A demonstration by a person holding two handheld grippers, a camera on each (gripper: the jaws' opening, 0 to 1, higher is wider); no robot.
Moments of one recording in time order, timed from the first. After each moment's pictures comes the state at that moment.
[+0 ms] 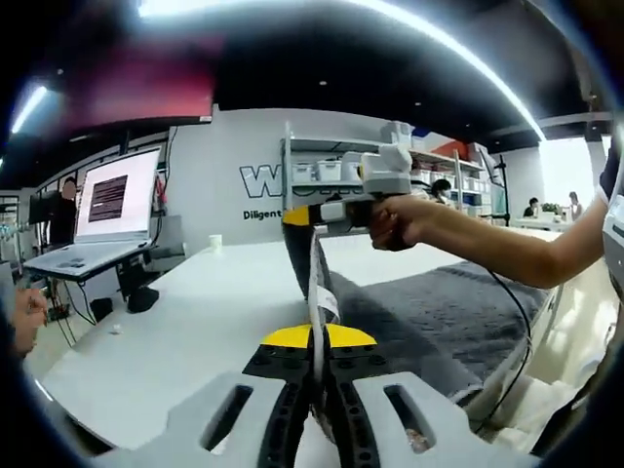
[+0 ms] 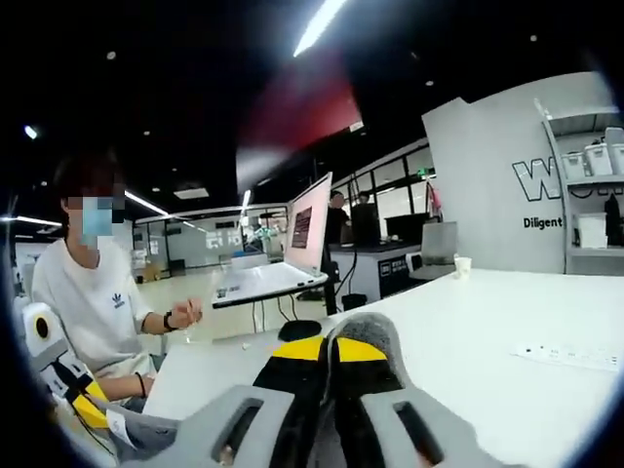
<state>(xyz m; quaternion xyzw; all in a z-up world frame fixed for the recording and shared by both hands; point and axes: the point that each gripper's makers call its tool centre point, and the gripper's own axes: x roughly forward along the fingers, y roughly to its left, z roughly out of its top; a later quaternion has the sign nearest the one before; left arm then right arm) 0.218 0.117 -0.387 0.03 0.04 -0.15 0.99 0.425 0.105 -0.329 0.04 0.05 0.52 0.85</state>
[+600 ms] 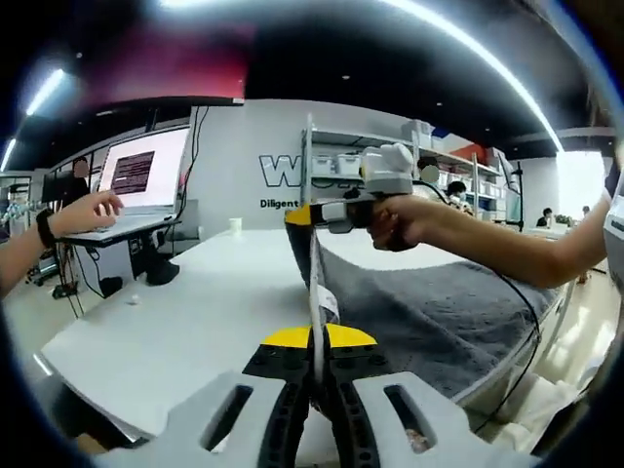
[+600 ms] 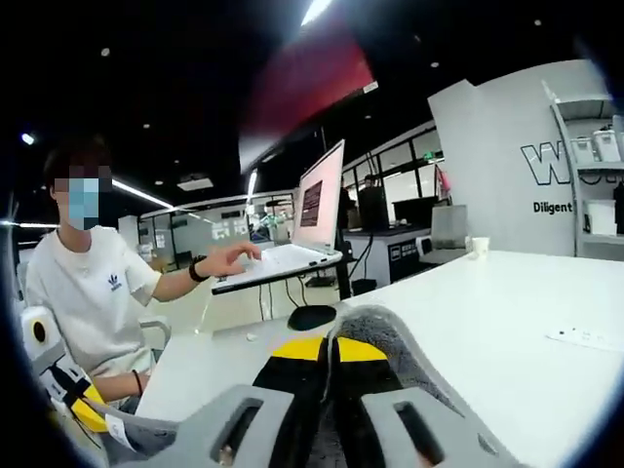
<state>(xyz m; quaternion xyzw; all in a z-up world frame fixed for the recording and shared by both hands) 0.211 0.153 -0.415 -0.01 0.07 -0.11 0.99 0.416 0.159 -0.361 0.03 0.08 0.53 0.84</state>
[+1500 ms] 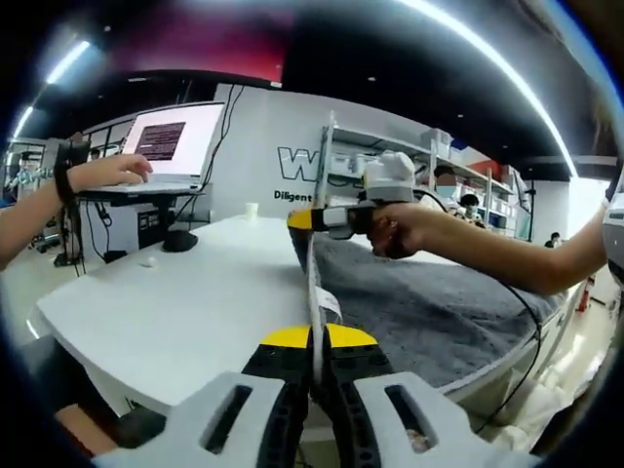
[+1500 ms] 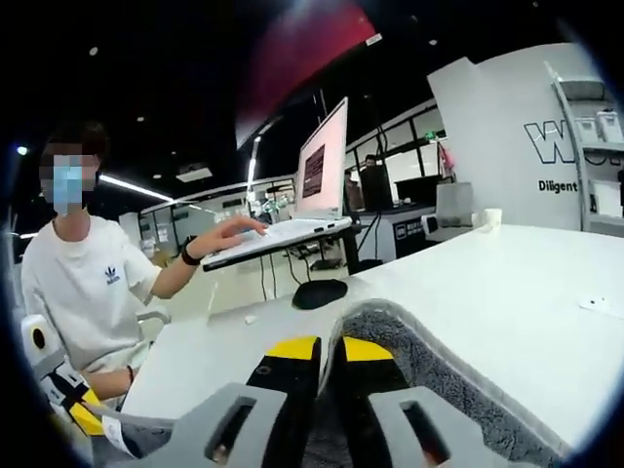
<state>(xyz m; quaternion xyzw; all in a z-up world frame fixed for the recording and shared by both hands) 0.207 0.189 -0.444 -0.06 0.07 -0.09 0.99 0.426 0.196 -0.405 0.03 0.12 0.54 0.83</state>
